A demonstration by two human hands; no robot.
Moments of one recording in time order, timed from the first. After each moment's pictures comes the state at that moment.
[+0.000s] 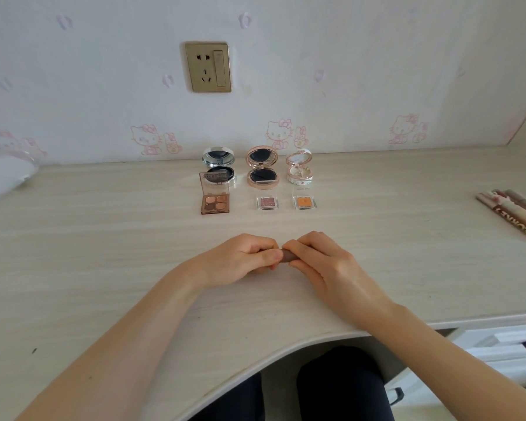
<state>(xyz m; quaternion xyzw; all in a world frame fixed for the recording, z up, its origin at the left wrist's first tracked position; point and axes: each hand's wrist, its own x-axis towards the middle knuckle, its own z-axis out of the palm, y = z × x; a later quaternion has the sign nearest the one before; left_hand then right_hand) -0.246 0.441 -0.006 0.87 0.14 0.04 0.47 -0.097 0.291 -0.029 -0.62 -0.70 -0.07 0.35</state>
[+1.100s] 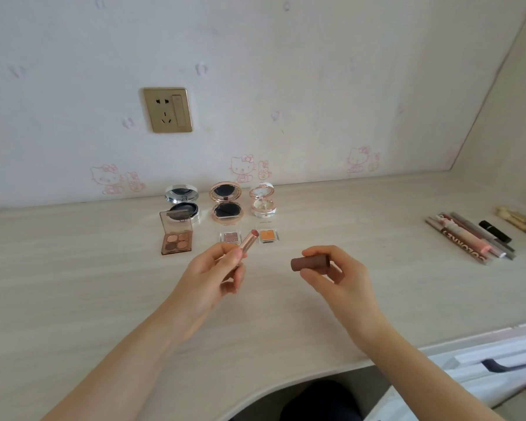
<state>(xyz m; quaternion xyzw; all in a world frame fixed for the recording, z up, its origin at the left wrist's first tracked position) -0.216 0.417 -0.001 0.64 0.21 0.27 0.69 -0.064 0.264 -0.006 -0.66 -0.36 0.19 0.63</state>
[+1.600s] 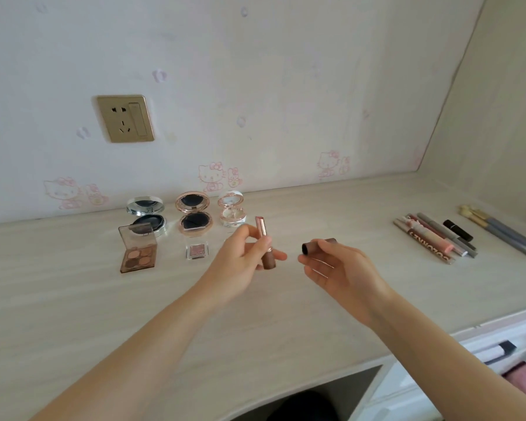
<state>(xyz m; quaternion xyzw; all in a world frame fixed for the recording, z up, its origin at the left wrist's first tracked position) -0.123 0.393 0.019 0.77 0.19 0.24 0.56 0.007 0.252 0.011 -0.49 -0.14 0.41 0.75</state>
